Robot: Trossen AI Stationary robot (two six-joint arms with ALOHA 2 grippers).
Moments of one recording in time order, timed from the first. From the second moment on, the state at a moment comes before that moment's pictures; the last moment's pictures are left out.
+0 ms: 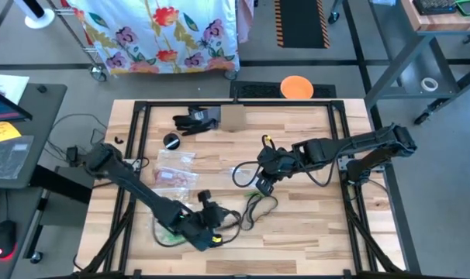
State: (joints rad) left arm -0.61 1.80 1.18 -0.33 -0.68 -0.61; right arm 0.17 1.50 1.32 -0.75 0.13 0.76
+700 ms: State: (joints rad) left arm -0.52 1.63 1.18 0.00 -0.97 -0.11; right arm 0.17 1.51 1.32 -0.71 0.11 0.88
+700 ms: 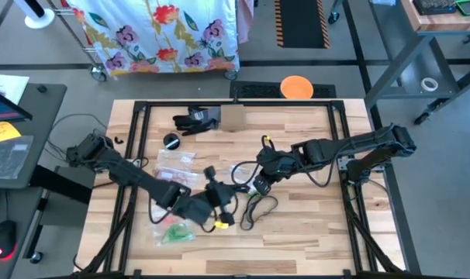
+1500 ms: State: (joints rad) left arm -0.29 1.64 1.18 0.29 -0.58 0.10; right arm 0.15 1.53 1.32 -0.72 0.13 0.77
